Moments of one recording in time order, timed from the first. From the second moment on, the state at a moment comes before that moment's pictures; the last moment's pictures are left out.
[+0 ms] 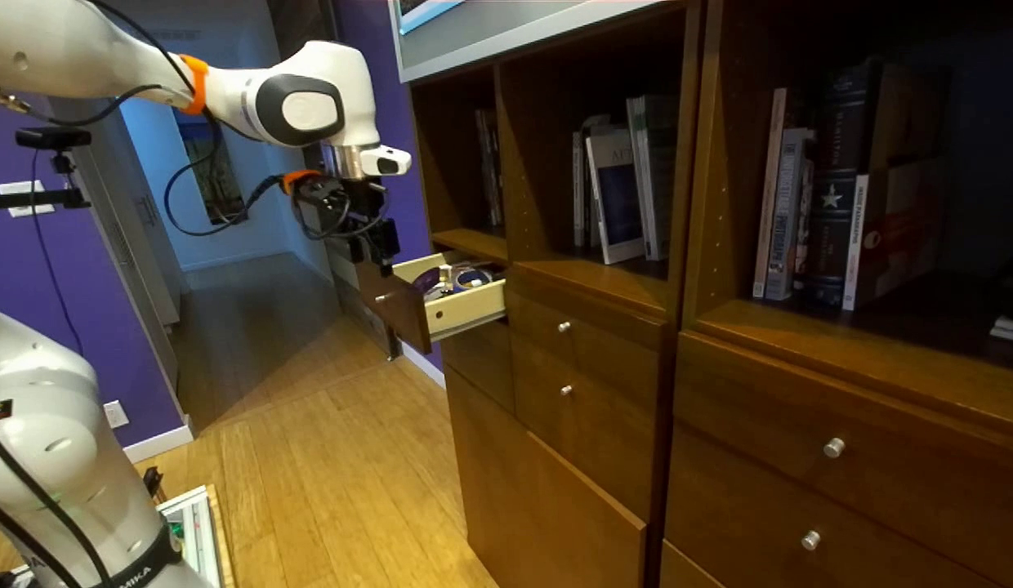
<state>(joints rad) 0.11 -0.42 0.09 -2.27 0.15 1.92 -0.01</state>
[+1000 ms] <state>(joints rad) 0.08 -0.34 0.08 -2.36 0.17 2.15 0.11</state>
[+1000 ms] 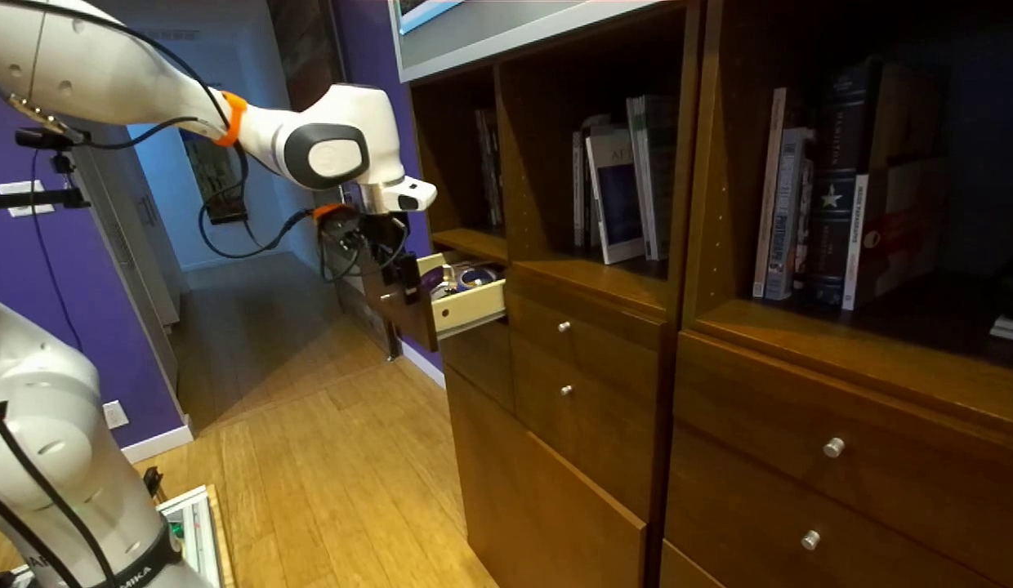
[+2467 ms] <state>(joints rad) 0.08 -0.07 0.08 -2.30 0.10 2.76 0.07</state>
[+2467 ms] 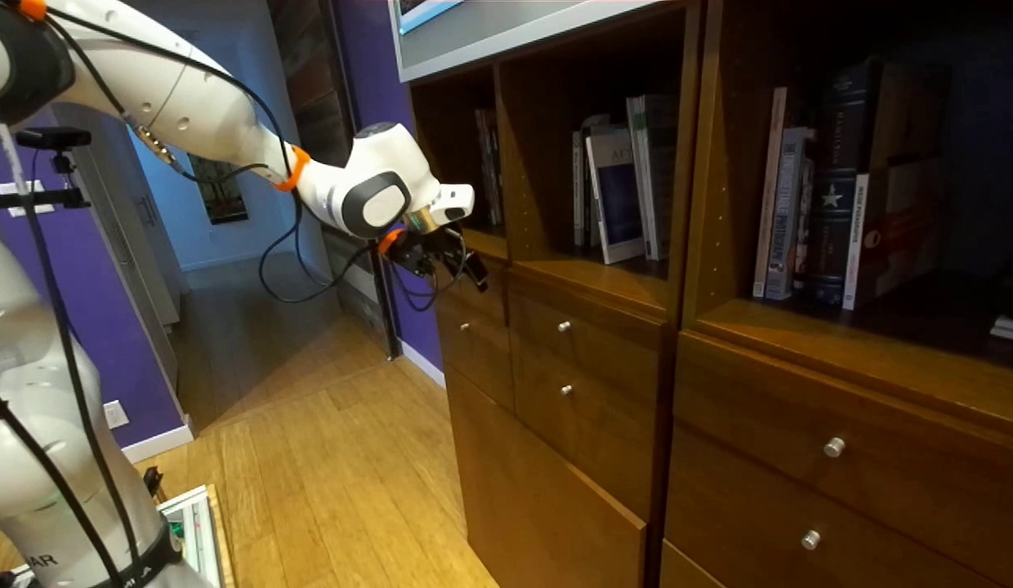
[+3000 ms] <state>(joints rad) 0.09 -0.06 0.08 -2.25 0.13 2.66 -0.02</state>
